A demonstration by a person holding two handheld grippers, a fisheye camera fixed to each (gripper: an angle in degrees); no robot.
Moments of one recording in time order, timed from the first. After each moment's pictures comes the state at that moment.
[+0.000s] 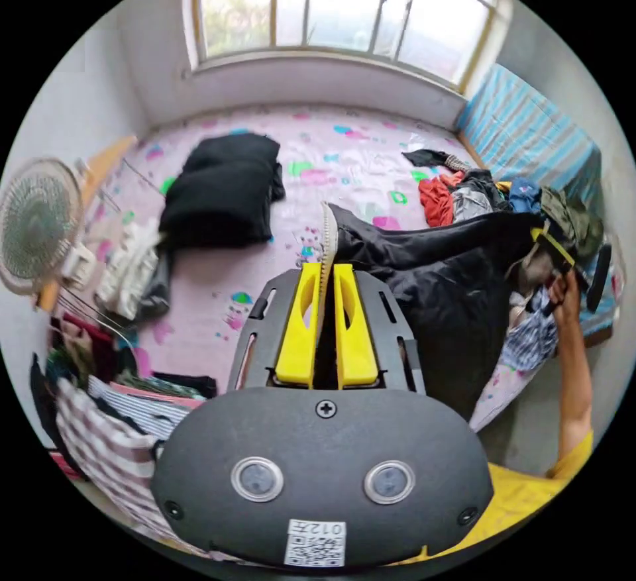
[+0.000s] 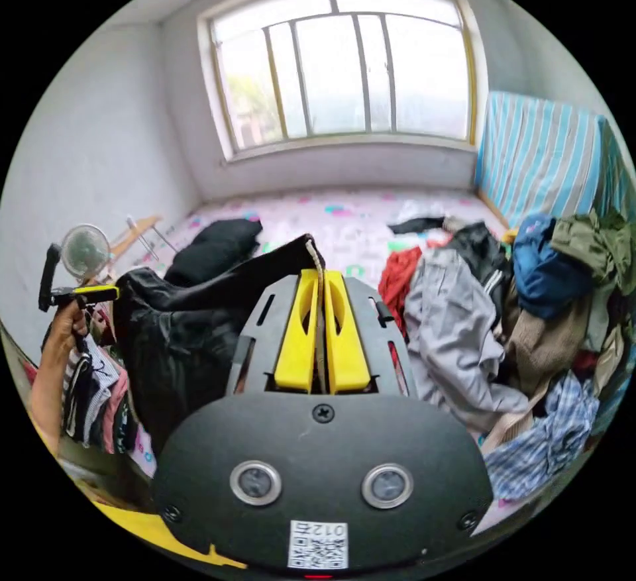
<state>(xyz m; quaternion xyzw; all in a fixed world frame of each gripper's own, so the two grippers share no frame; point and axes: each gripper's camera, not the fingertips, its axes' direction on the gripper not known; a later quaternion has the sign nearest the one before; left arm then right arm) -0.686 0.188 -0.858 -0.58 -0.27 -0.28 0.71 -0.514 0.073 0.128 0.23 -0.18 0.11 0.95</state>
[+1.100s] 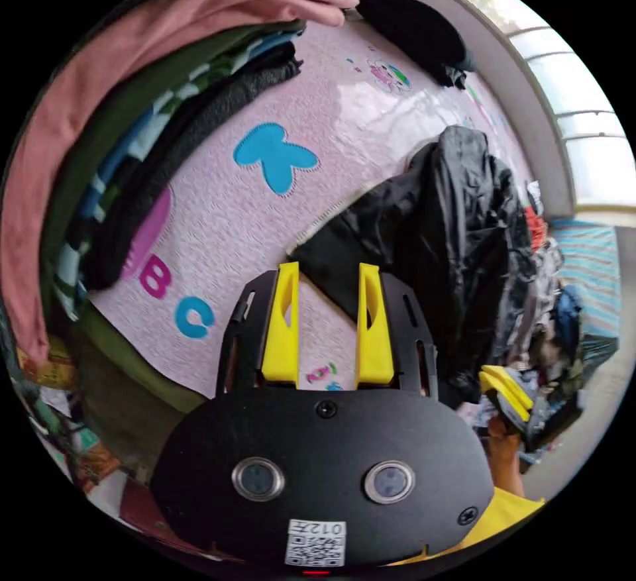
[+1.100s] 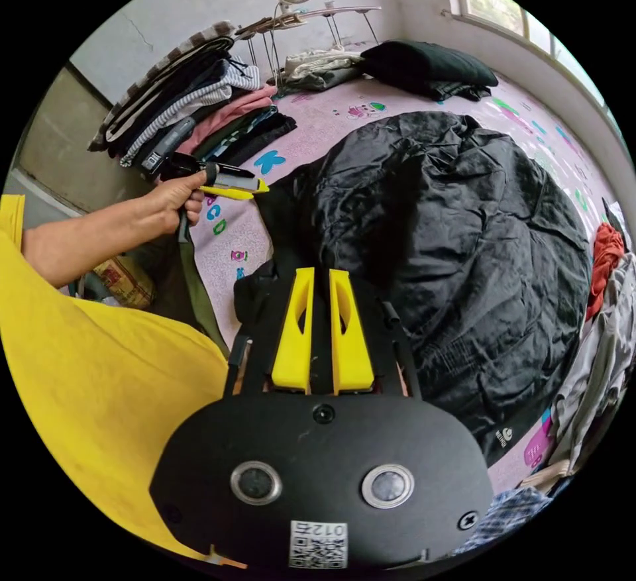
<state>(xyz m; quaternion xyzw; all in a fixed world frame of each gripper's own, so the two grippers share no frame) -0.472 0.591 -0.996 -0.52 -0.42 -0.53 0.52 -0.894 0.140 0.342 0.08 -0.30 -0.33 0.89</state>
